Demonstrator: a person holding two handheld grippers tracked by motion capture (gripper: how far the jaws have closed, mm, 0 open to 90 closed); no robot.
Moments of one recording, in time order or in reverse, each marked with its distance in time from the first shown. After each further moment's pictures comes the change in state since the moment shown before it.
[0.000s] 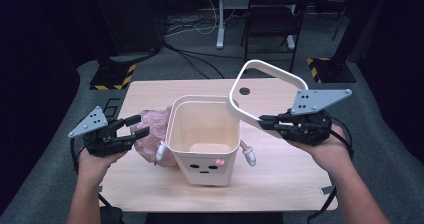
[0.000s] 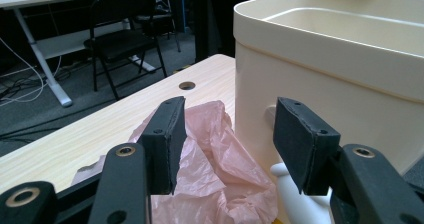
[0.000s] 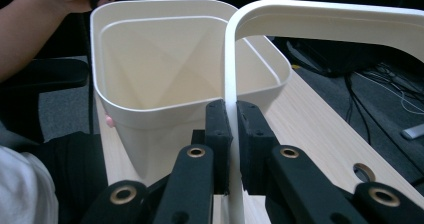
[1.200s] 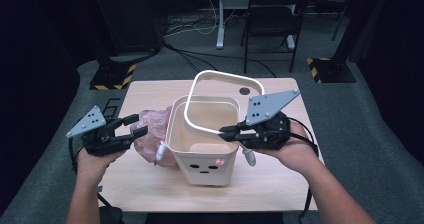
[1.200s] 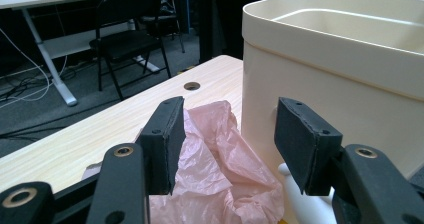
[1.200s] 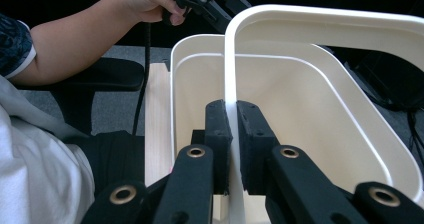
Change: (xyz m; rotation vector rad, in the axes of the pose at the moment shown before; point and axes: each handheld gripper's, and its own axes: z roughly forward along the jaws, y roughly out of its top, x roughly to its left) left arm 0.003 -0.001 -0.002 -0.007 0.017 -0.010; right arm 0.038 0.044 0.053 0.012 0.209 -0.134
